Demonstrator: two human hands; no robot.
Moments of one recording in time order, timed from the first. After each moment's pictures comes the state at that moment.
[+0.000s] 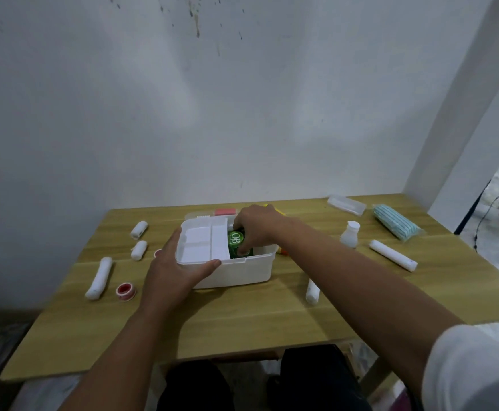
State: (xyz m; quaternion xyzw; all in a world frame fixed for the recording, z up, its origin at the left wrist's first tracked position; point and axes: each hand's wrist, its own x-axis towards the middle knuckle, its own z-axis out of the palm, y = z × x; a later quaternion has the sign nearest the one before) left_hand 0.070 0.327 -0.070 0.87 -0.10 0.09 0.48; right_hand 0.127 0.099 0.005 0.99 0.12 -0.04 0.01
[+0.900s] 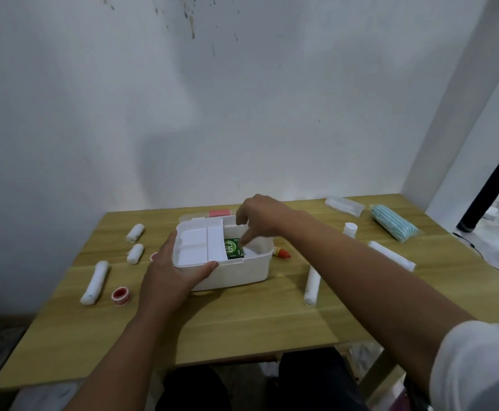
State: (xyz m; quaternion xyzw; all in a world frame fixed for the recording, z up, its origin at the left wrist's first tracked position) left_hand 0.070 0.323 -0.069 0.87 -0.08 0.11 0.47; right_hand 0.127 0.079 0.024 0.99 0.16 0.01 -0.04
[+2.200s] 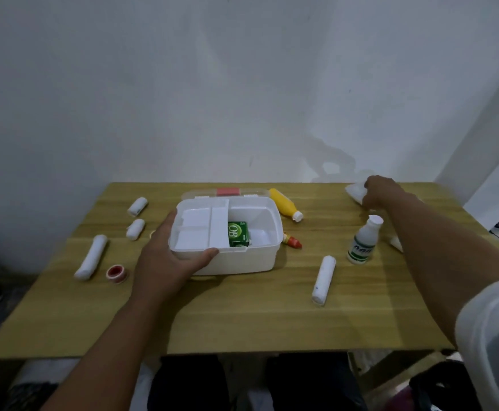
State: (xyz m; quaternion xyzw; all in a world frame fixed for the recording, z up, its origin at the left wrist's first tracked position) left_hand 0.071 0.322 -0.078 0.87 -0.08 0.13 0.47; right_hand 0.161 -0.152 -0.019 0.97 -0.24 -0.04 -0.02
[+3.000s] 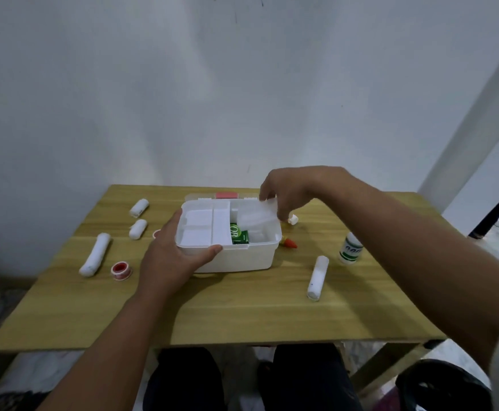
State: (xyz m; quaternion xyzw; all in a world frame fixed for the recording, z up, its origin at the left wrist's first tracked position) left_hand 0.073 0.323 -0.078 0.87 -0.08 0.14 0.46; right_hand 0.116 0.062 0.087 0.98 0.12 -0.16 0.02
